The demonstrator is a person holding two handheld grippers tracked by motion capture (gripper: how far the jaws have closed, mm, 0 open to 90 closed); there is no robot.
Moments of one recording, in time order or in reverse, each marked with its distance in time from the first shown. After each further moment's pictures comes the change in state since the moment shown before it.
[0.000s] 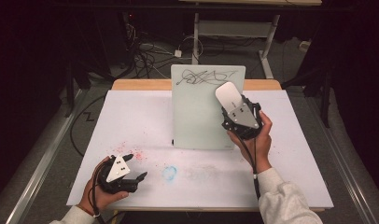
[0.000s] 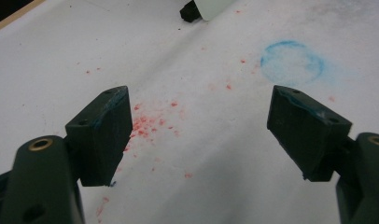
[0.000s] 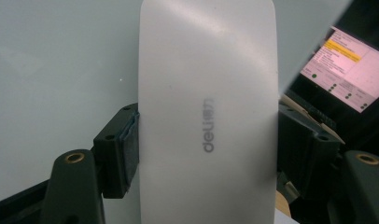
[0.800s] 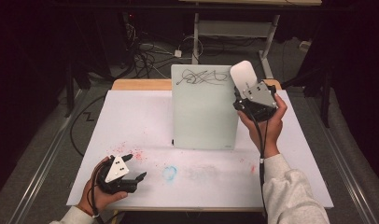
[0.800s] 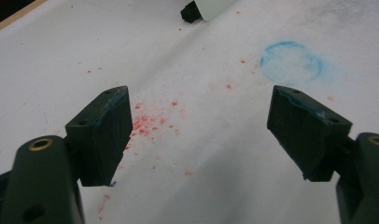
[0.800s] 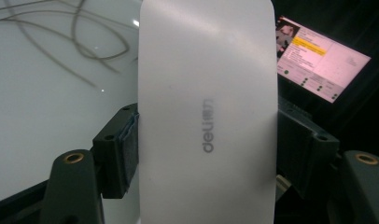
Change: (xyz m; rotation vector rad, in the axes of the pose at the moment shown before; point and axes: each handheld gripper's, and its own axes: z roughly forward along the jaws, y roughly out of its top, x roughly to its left) left arm 0.001 -0.002 -0.002 -0.002 0.003 -0.007; right arm -0.050 0.028 0.007 -0.014 -0.085 0.099
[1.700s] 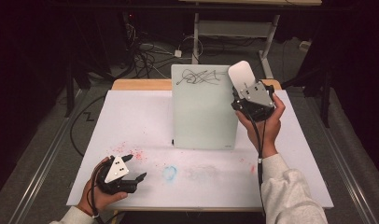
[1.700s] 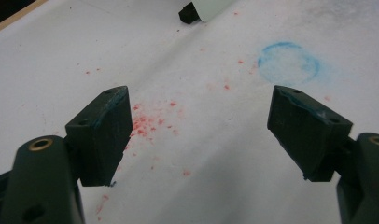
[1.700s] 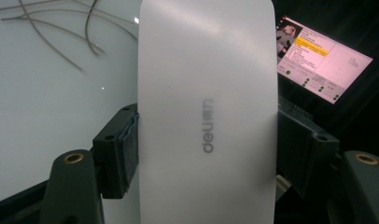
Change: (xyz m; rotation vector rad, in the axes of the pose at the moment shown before) left arm -0.001 0.000 -0.002 -0.005 -0.006 0.002; right arm 0.000 0.004 0.002 0.005 -0.008 0.007
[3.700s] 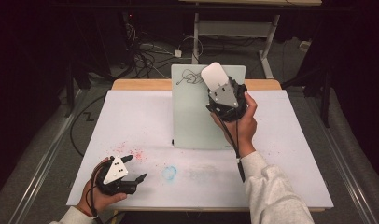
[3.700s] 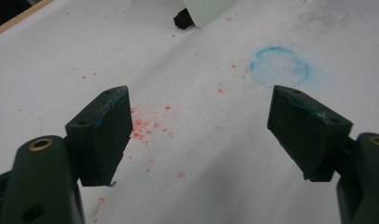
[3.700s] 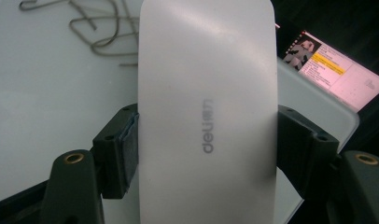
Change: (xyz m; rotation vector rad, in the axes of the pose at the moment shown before) left arm -0.001 0.000 -0.003 -0.016 -0.015 0.002; right arm 0.060 0.031 0.009 -0.001 0.027 -0.089
